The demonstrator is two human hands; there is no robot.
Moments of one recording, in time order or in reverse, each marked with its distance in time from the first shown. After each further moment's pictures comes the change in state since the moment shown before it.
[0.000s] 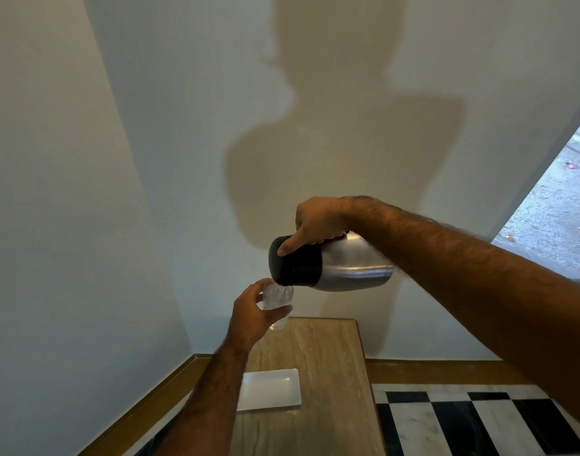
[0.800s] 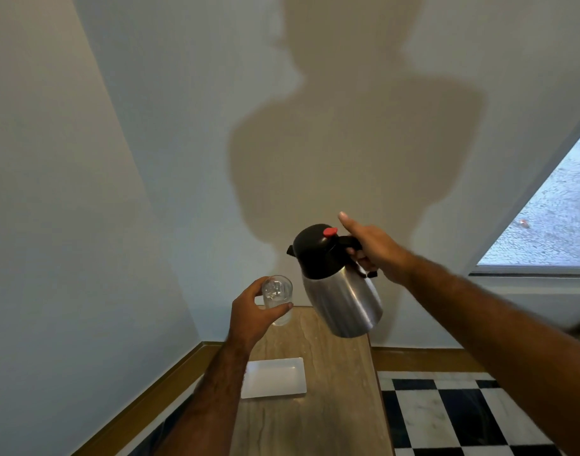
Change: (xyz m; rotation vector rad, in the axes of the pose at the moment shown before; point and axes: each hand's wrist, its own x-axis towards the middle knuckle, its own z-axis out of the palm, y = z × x) left_hand -0.011 -0.007 0.007 0.009 0.052 -0.018; right_hand -0.042 0.087 0.095 0.985 0.303 0.136
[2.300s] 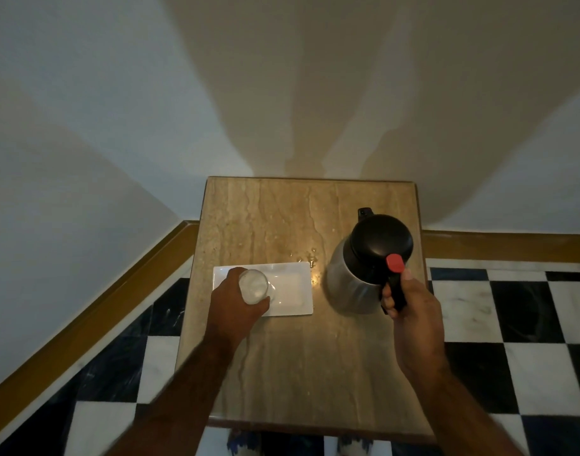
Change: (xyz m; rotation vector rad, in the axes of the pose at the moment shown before) left_hand 0.003 -0.374 0.143 0.436 -0.156 -0.448; right_hand 0.067 0.469 0.202 0.657 0.368 0.312
